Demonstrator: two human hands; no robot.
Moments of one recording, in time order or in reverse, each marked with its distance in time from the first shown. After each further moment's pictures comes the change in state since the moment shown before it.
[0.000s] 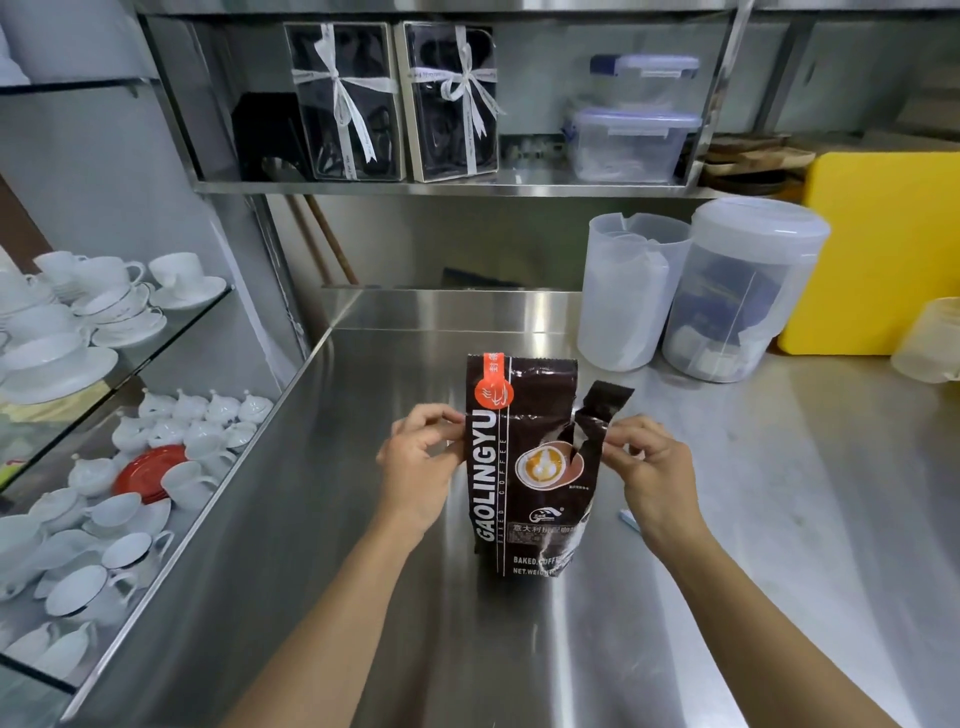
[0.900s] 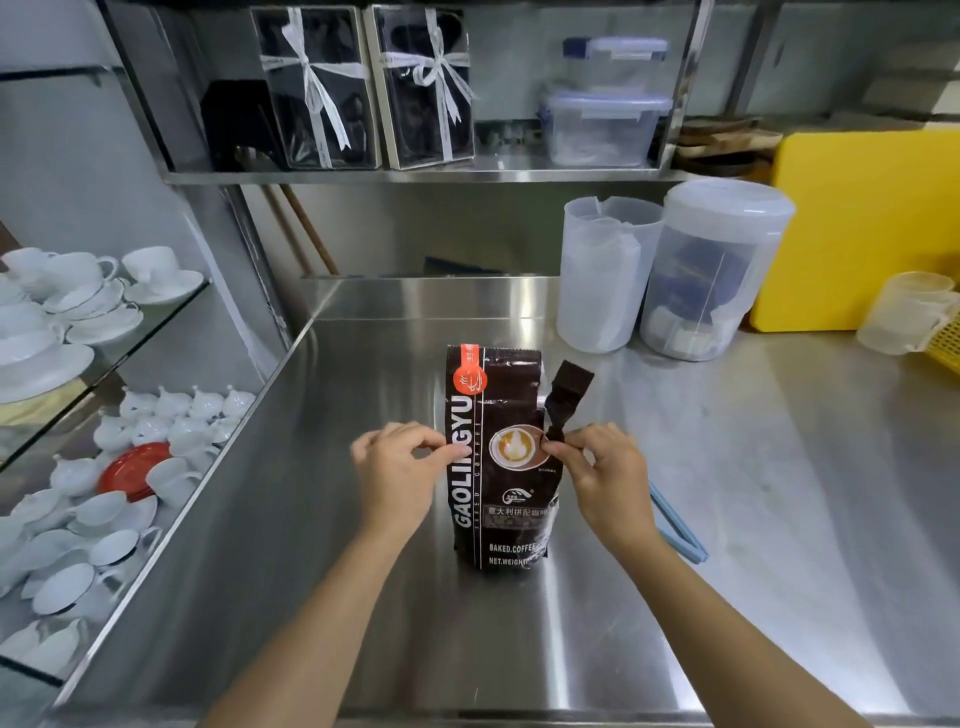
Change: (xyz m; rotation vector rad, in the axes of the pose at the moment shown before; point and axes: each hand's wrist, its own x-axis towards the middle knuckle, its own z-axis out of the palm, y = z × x) left_hand -0.027 0.006 0.005 0.236 0.102 0.054; right_hand -0.028 0.003 0.010 -0.341 0.072 -0.265
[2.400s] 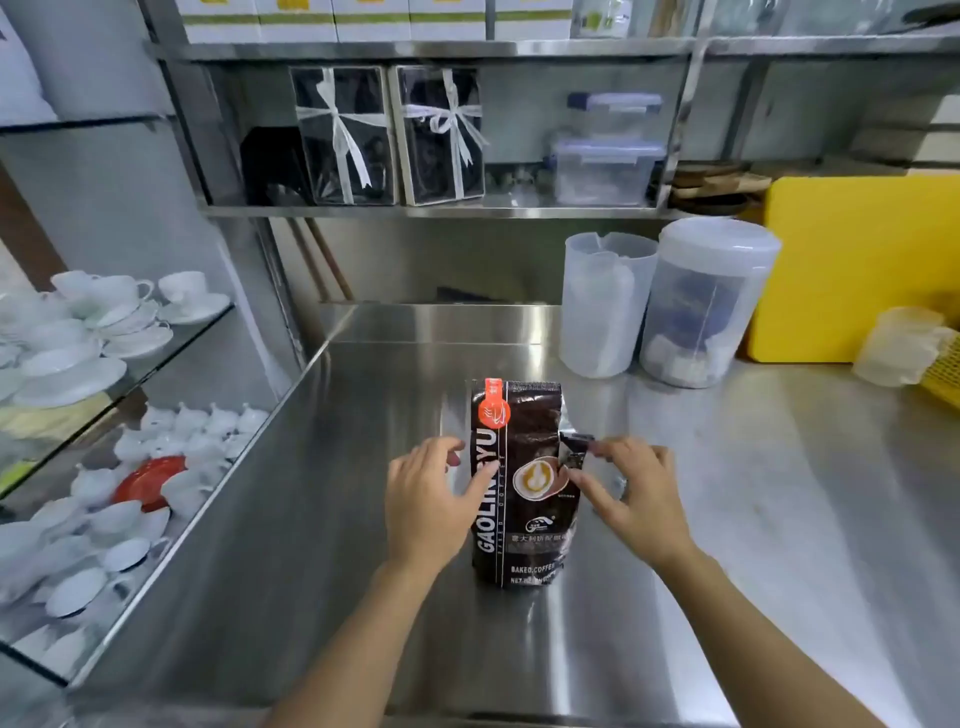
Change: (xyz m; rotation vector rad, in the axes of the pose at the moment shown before) left_hand -0.033 0.003 0.015 0.242 0.048 0.260; right_hand -0.008 0.033 -0.039 -0.202 -0.090 -0.188
